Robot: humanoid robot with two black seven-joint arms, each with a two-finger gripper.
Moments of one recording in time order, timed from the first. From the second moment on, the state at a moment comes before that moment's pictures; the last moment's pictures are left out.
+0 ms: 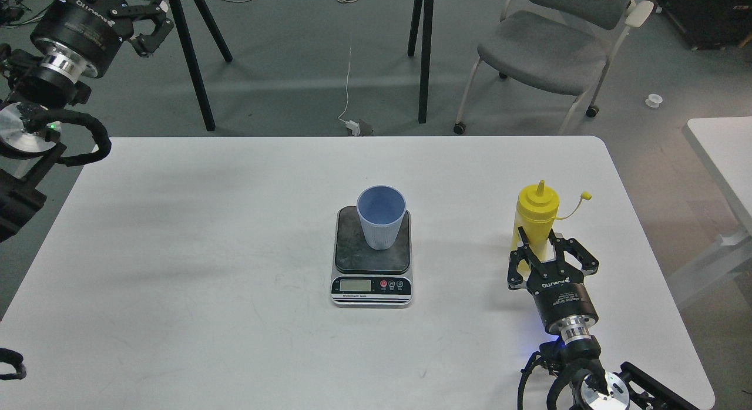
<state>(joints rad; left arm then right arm) -0.95 0.57 -0.70 -0.73 -0.23 -0.49 -0.24 0.05 -0.19 0.87 1.09 0.27 0.49 0.47</state>
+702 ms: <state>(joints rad) -0.95 0.58 -0.70 -0.77 -0.23 -0.49 -0.24 -0.04 -0.23 0.88 1.12 0.27 0.49 0.47</state>
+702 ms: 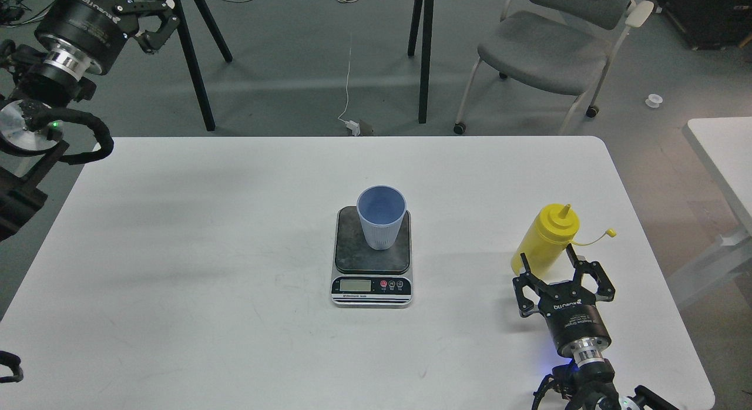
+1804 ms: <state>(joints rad) -0.91 0.54 -0.74 -0.73 -0.25 -0.49 -0.25 0.49 -0.72 0.95 0.80 0.18 0.49 0.45</state>
